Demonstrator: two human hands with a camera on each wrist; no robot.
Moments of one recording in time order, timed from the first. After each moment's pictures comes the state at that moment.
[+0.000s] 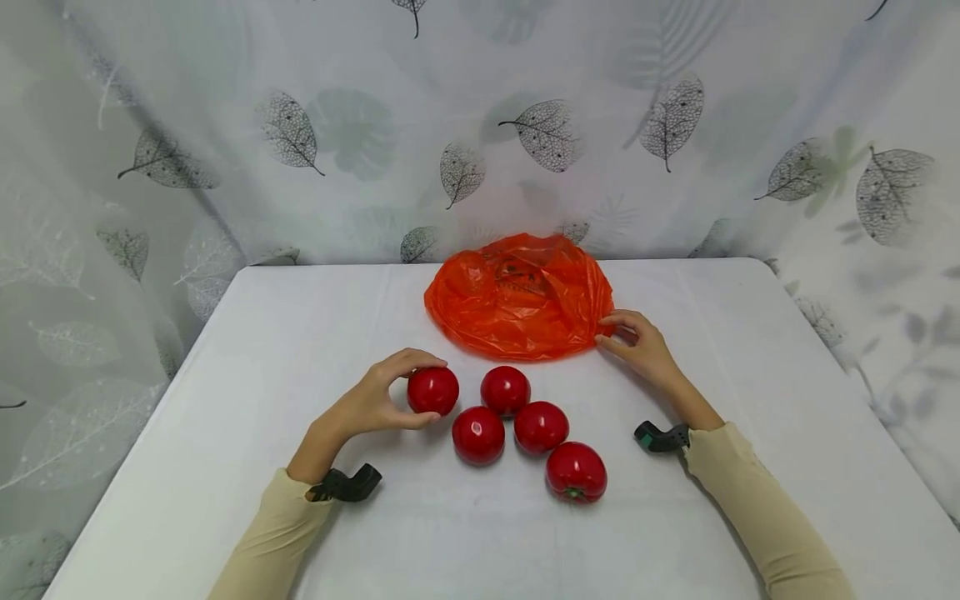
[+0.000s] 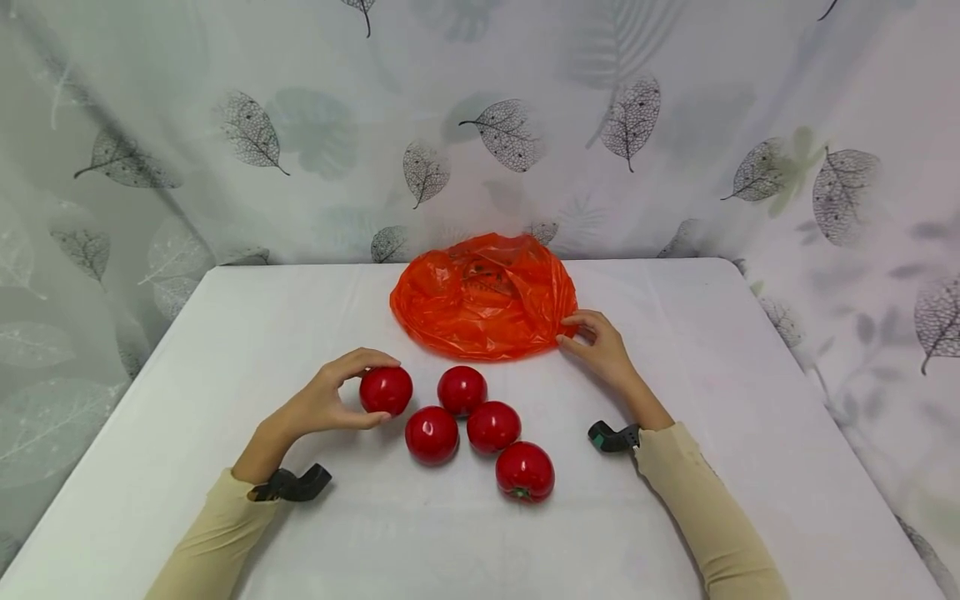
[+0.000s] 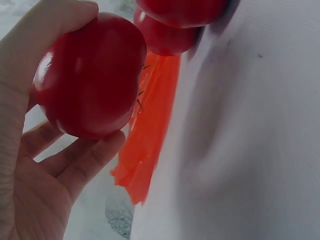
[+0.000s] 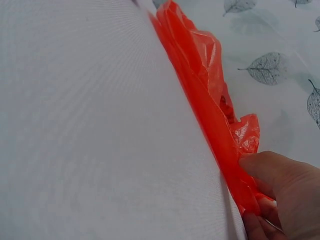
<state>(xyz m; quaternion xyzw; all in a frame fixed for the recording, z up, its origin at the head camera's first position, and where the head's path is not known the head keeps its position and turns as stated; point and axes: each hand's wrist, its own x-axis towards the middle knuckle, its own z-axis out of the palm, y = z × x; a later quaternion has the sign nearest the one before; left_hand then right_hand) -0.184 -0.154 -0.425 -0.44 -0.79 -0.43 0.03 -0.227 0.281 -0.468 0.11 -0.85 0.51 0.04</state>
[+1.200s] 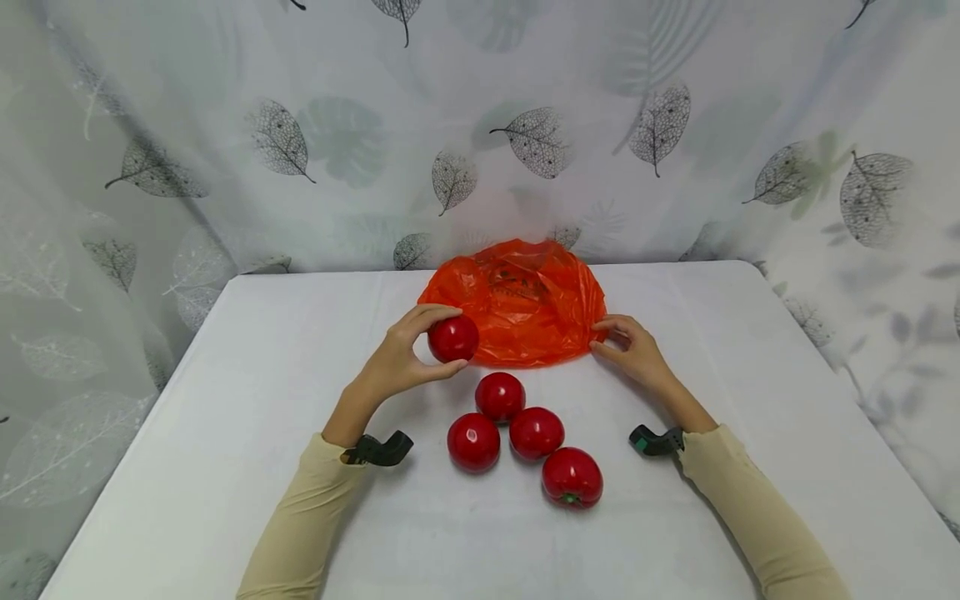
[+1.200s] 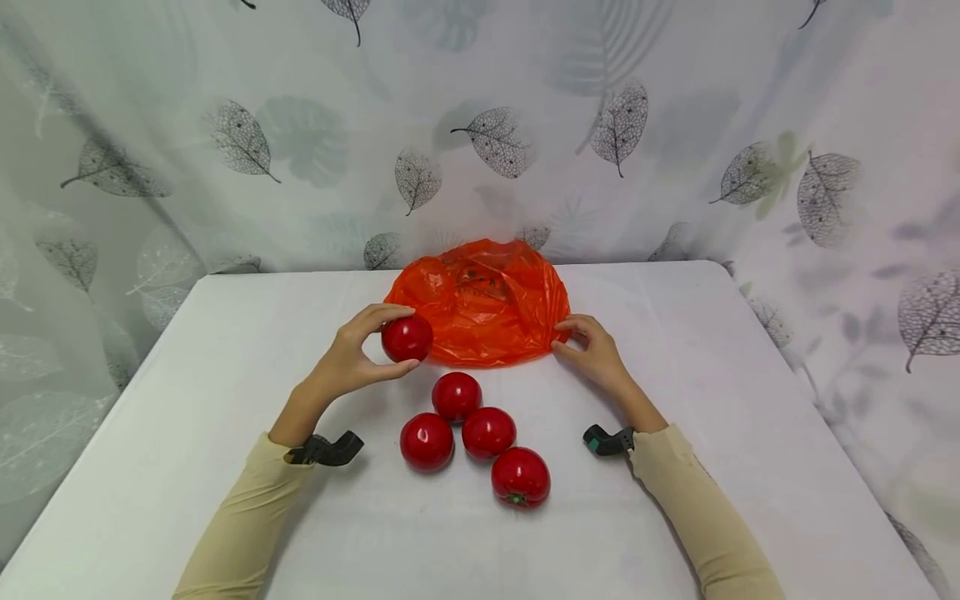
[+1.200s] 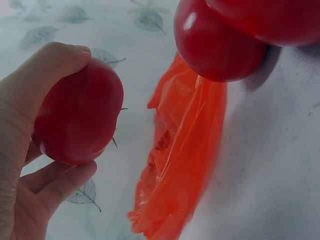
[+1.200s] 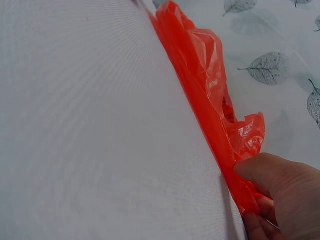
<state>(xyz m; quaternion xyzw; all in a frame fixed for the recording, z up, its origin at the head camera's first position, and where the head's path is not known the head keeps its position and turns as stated) -0.224 -0.109 -0.399 -0.40 -0.80 -0.43 0.13 -0.224 0.280 -0.465 0.12 -0.85 0.51 0.04</state>
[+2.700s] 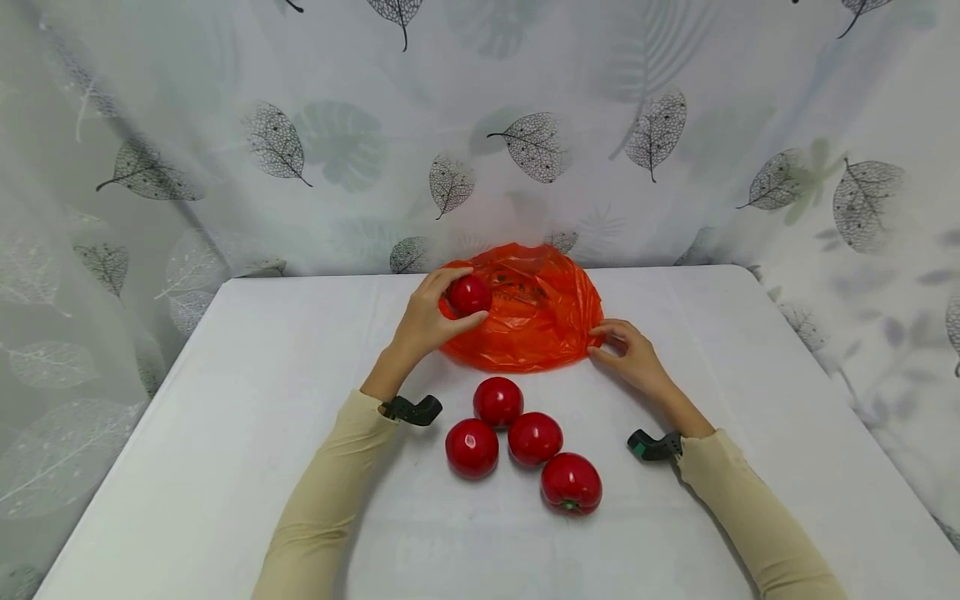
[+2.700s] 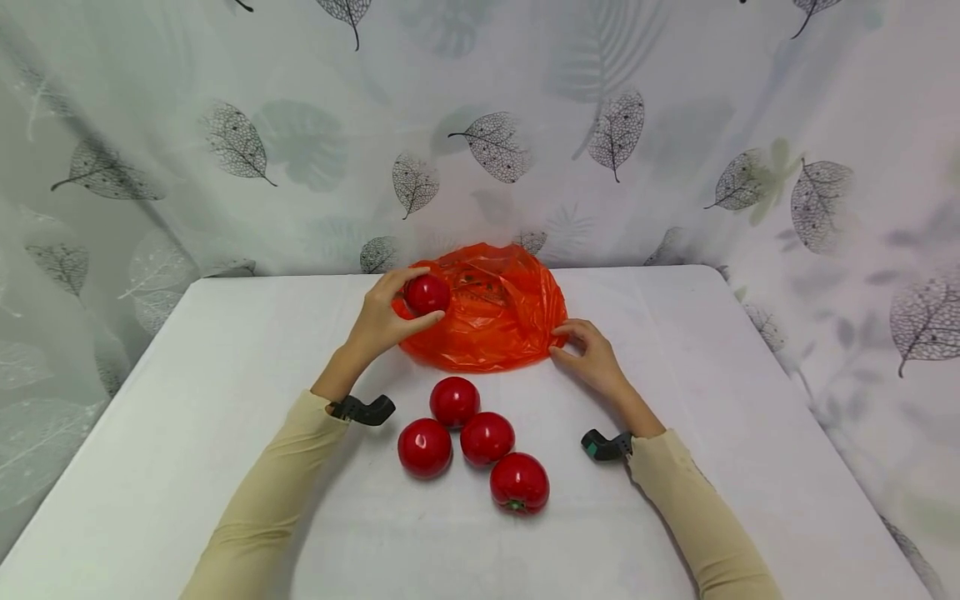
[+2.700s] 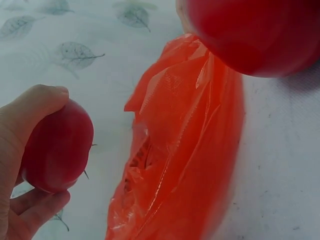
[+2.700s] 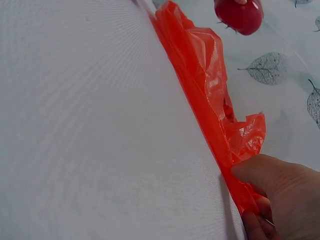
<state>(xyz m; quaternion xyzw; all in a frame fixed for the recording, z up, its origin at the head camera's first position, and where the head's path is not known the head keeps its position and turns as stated) -0.280 -0.065 -0.398 -0.29 -0.84 -0.43 0.16 -0.213 0.269 -0.445 0.13 -0.86 0.49 0.05</state>
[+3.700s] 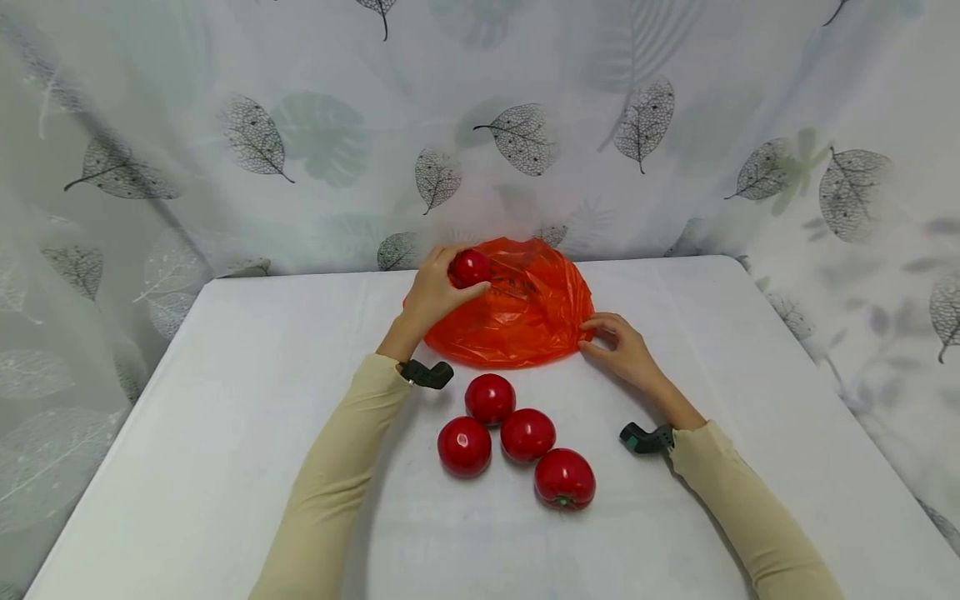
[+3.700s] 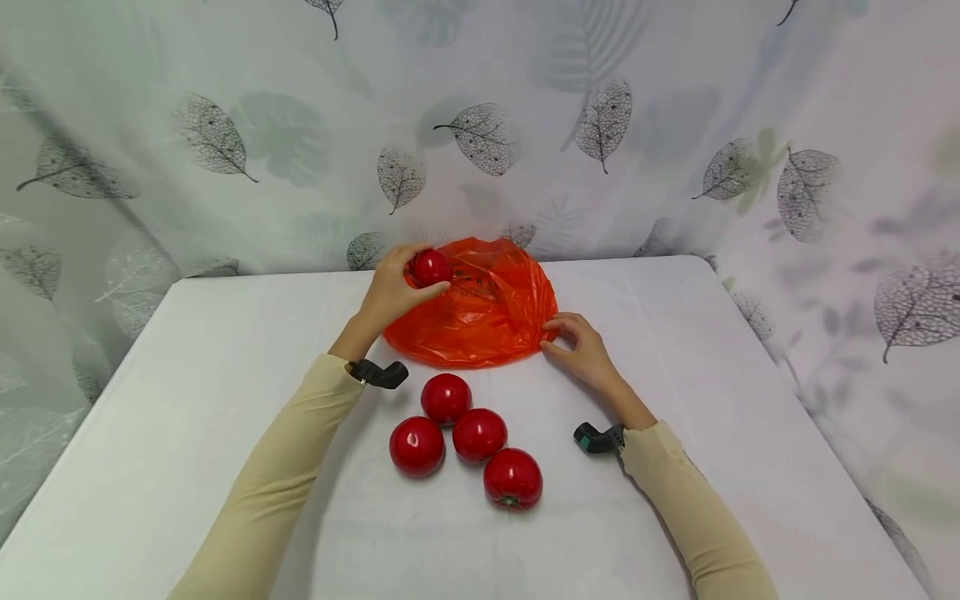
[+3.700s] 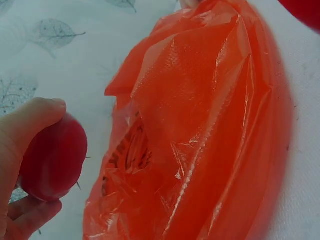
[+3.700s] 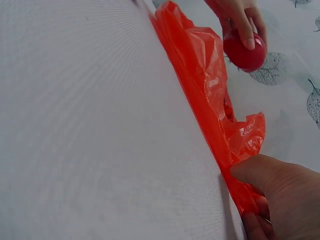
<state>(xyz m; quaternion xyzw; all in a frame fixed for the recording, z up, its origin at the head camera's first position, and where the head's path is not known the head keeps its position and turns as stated) -0.323 -0.037 -0.395 -0.24 -0.88 -0.41 0.11 -0.223 0.280 -0.466 0.12 -0.87 0.48 0.05</state>
